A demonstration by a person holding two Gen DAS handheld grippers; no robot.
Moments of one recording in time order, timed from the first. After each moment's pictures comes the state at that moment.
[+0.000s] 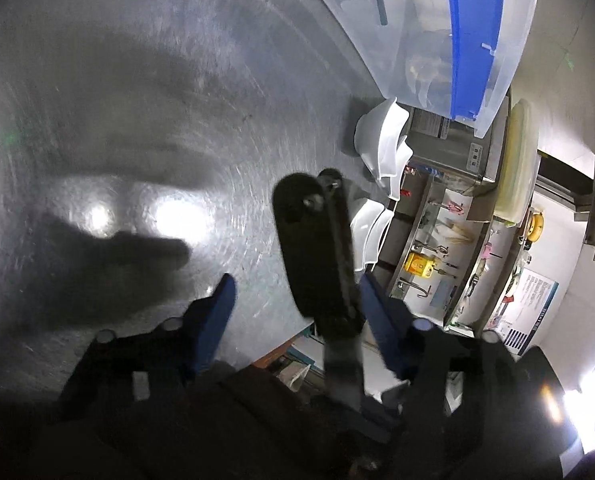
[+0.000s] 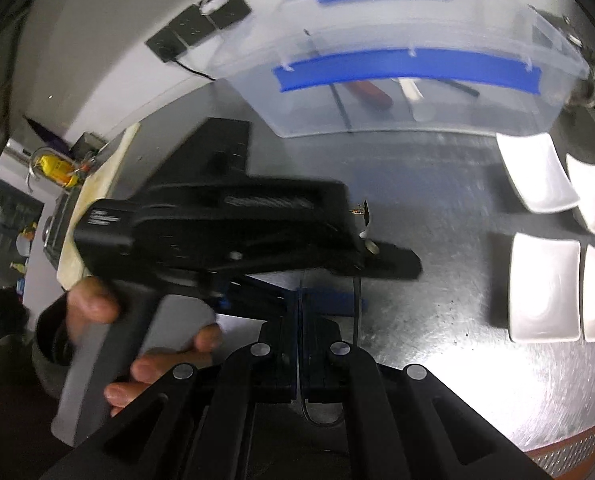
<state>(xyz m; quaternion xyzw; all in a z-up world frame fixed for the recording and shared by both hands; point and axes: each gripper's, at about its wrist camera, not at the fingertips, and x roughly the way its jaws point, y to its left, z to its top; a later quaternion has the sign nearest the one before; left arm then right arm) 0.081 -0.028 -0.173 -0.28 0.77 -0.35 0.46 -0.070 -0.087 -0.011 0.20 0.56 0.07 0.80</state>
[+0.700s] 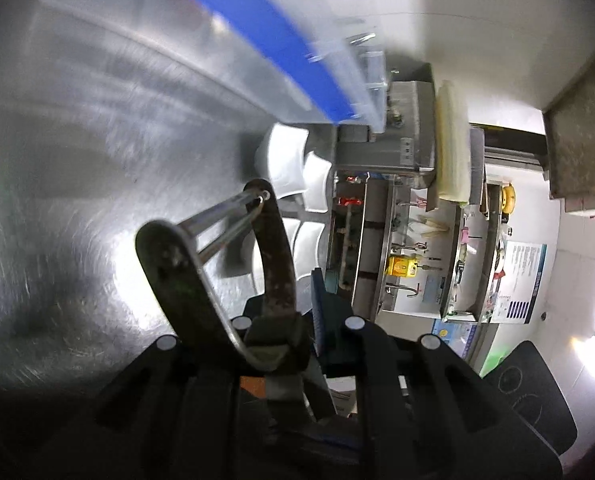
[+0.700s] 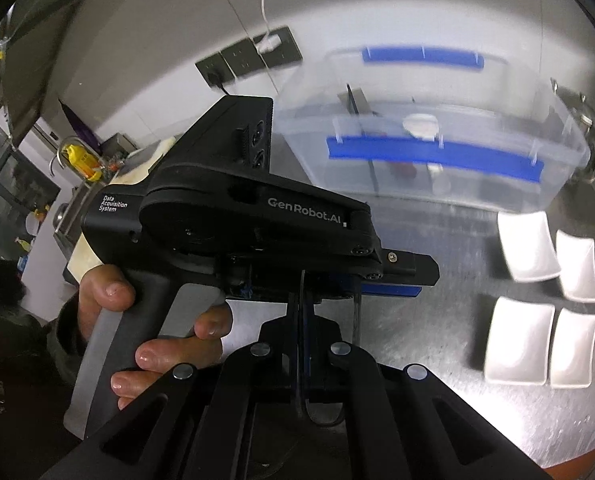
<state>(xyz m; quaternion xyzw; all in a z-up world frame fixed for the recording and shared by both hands) 0.092 -0.037 -0.089 -0.28 0.68 -0.44 0.52 -0.071 -0.079 0.043 0.15 0.50 0.10 0.85</state>
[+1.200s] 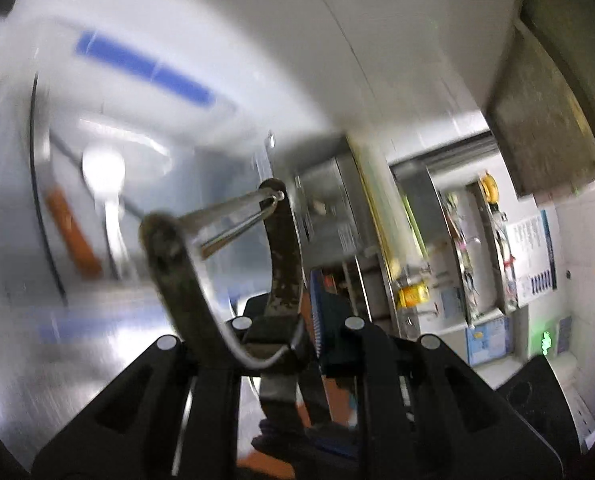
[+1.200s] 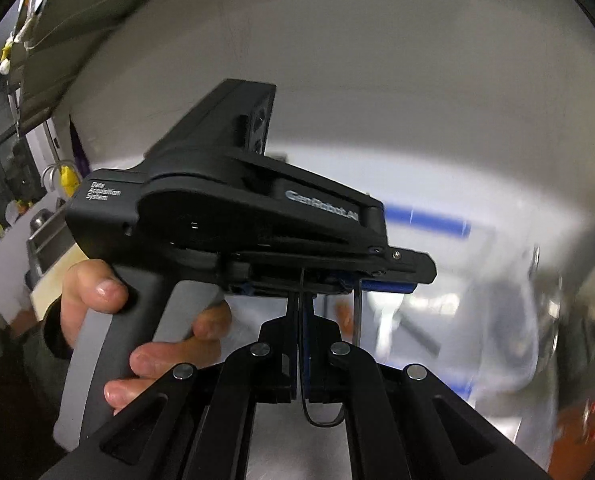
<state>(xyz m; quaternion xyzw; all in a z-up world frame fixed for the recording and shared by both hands) 0.210 -0.088 0.053 -0.23 0.53 -0.50 0.64 0.034 -0.118 0.126 0.04 0.35 0.08 0.93</state>
